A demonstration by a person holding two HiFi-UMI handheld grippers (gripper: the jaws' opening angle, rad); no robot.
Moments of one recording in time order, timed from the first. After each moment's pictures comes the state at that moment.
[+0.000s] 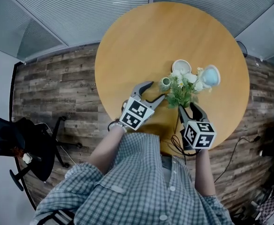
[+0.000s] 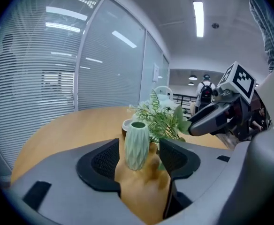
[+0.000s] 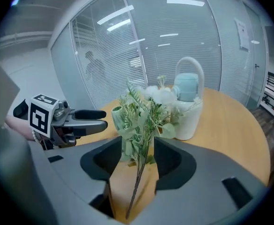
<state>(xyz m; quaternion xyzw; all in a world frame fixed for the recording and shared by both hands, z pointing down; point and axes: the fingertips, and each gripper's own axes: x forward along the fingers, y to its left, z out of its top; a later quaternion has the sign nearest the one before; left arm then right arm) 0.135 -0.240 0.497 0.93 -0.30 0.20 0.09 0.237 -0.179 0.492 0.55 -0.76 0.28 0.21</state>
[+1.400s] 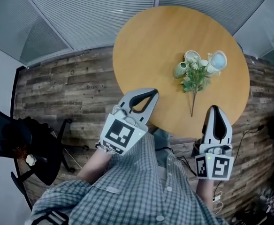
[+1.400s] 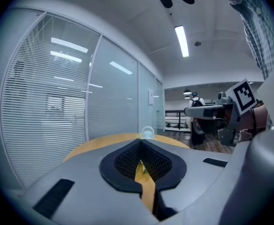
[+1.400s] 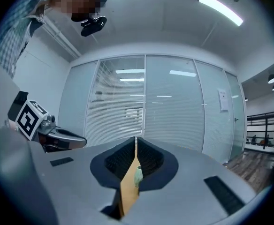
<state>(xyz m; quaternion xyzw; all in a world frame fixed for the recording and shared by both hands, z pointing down) 0.004 -0.102 0.321 0.95 -0.31 0.09 0.00 0.153 -0.042 0.270 0.67 -0.74 -0.02 0.04</state>
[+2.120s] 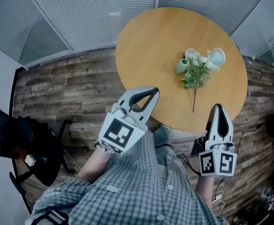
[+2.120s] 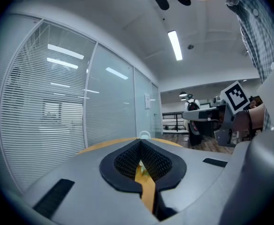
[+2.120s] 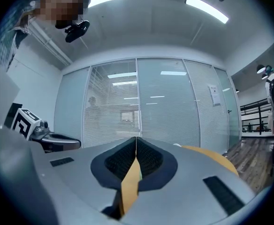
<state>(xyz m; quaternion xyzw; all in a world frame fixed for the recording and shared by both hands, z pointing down) -0.015 -0.072 0.301 0.95 -0.30 0.07 -0.03 0.151 -0.013 0.265 0.70 -0.72 0.01 -0.01</state>
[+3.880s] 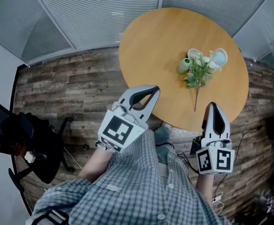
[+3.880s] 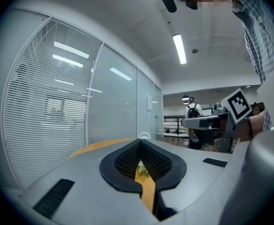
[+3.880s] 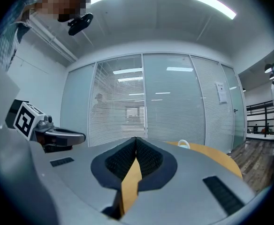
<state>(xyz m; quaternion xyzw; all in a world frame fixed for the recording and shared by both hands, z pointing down) -0.027 -0.067 0.301 0.95 -0.31 0.06 0.00 0.127 -0.016 0.277 0.67 -0.74 0.02 0.01</state>
